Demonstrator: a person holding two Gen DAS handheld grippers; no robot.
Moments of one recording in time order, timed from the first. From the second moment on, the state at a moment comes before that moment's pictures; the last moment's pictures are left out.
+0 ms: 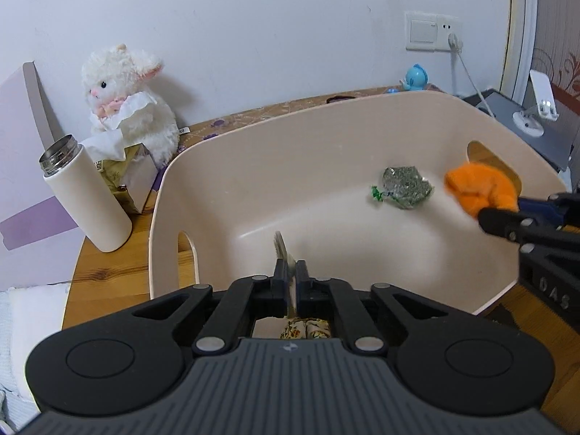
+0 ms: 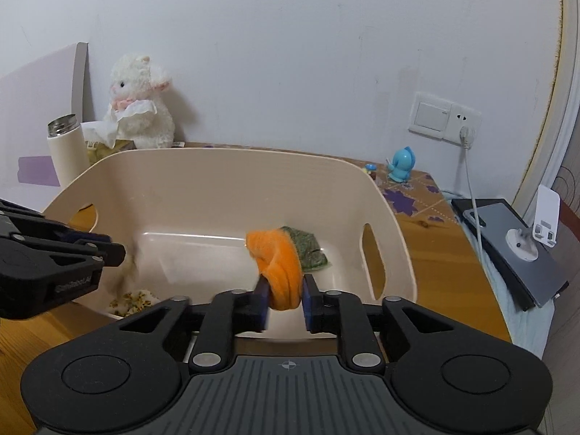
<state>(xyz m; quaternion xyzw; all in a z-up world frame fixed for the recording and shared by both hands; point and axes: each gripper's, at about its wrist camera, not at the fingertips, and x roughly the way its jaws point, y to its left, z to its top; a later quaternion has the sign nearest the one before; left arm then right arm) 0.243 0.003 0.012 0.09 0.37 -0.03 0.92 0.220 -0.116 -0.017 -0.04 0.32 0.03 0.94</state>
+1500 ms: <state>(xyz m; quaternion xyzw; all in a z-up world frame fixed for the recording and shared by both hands) 0.133 -0.003 -0.042 0.08 0.42 -0.12 0.90 0.108 -0.150 -0.066 -0.05 0.37 0.00 0.93</state>
